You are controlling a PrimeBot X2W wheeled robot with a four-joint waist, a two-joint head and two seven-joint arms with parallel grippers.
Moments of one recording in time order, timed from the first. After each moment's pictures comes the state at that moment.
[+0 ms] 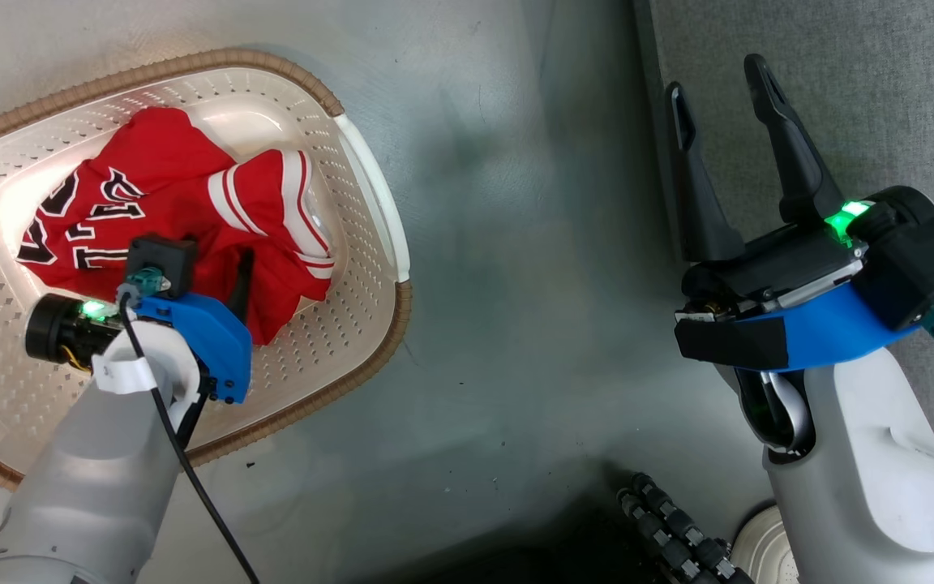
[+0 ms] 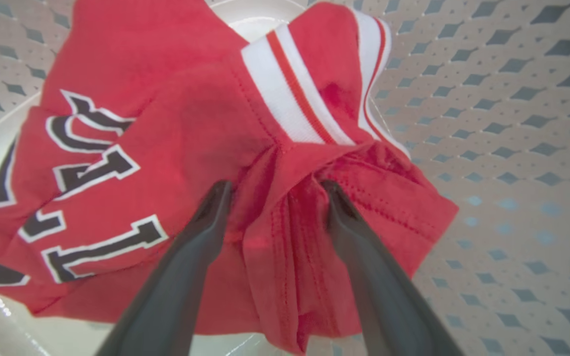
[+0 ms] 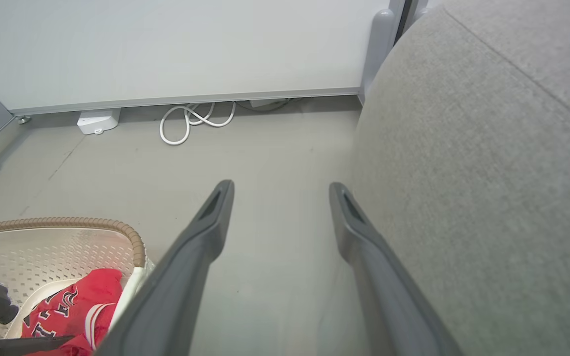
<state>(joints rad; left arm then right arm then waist) -0.83 0.26 -0.63 1.13 -0.46 -0.13 -0.21 -0.52 -0.05 0.16 0.06 0.18 0.13 -0.25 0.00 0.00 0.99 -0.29</state>
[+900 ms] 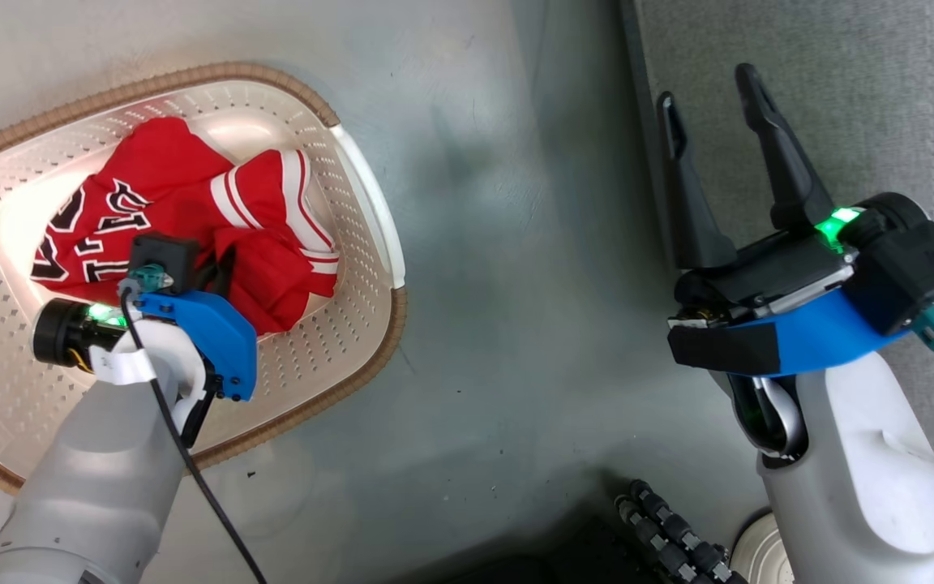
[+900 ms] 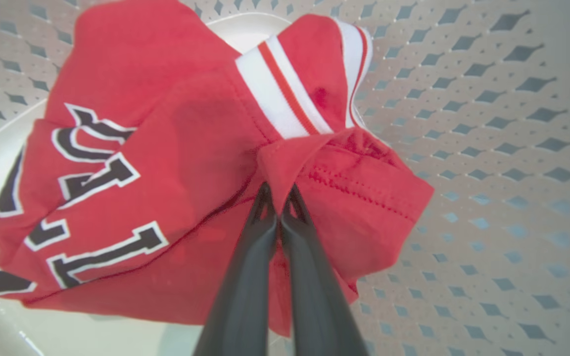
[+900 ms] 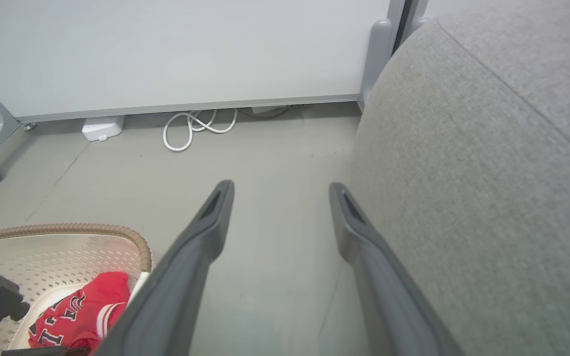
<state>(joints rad) -0.85 0.24 -0.70 1.18 -0.56 -0.13 -0.21 -0.51 -0.05 0.17 0.06 0.19 0.13 -0.26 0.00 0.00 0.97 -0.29</state>
